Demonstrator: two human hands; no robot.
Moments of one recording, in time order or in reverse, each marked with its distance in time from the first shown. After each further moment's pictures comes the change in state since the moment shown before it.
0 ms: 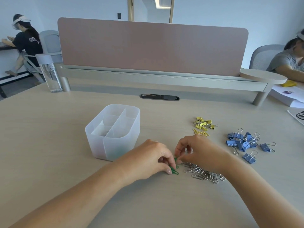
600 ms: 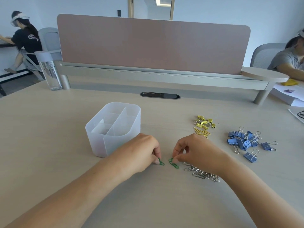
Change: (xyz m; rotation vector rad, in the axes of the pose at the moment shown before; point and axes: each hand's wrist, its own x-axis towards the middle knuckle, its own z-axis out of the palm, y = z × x) left_hand -0.003 -0.003 -0.015 0.135 0.044 -0.221; right_hand 0.001 -0.011 0.007 -0.021 0.024 0.040
